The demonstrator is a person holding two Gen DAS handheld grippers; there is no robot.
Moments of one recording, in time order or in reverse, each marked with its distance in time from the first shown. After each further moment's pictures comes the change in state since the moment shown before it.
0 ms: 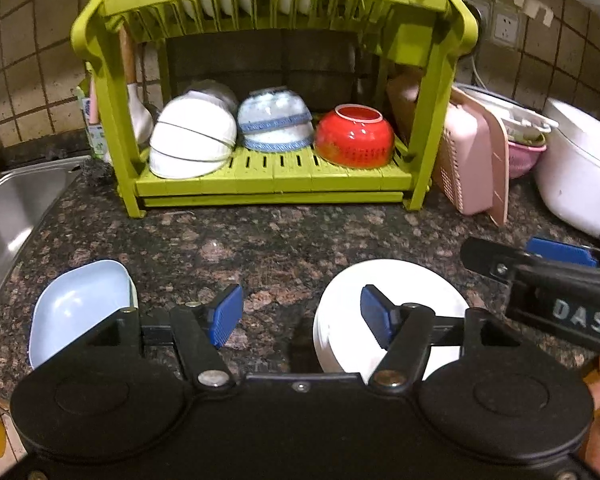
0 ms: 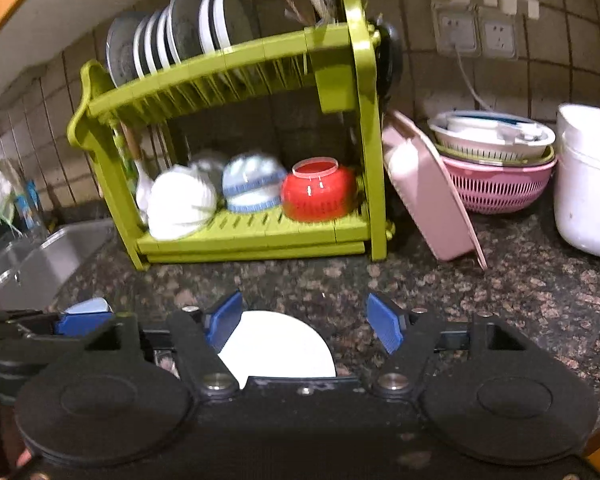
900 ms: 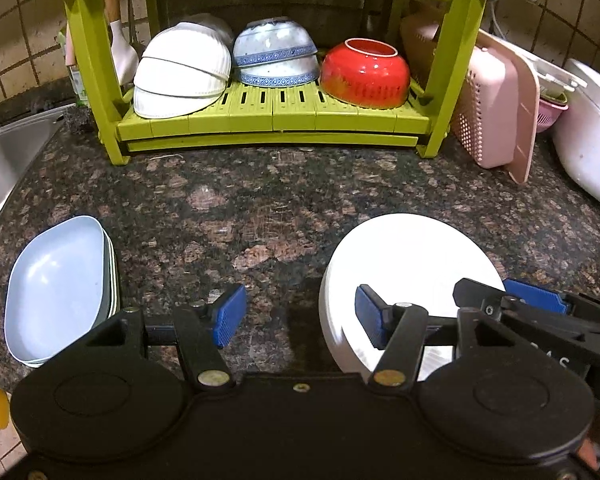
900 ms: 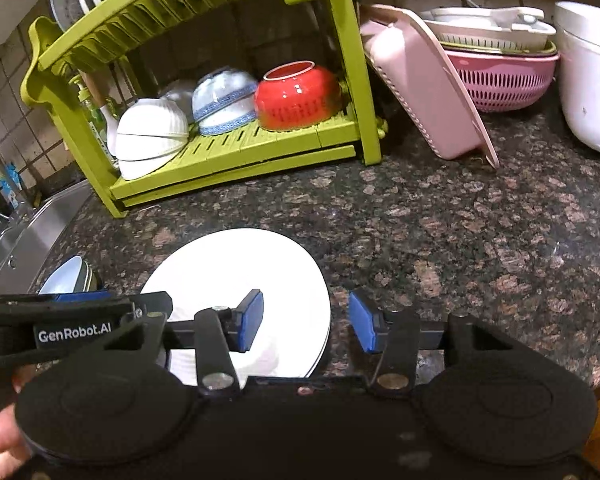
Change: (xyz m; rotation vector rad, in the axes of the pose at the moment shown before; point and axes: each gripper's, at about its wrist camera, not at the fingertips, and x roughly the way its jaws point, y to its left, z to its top) left arm 0.041 0.003 -0.001 -0.017 0.182 0.007; right arm 0.043 -0.015 -0.030 0.129 0.216 -0.002
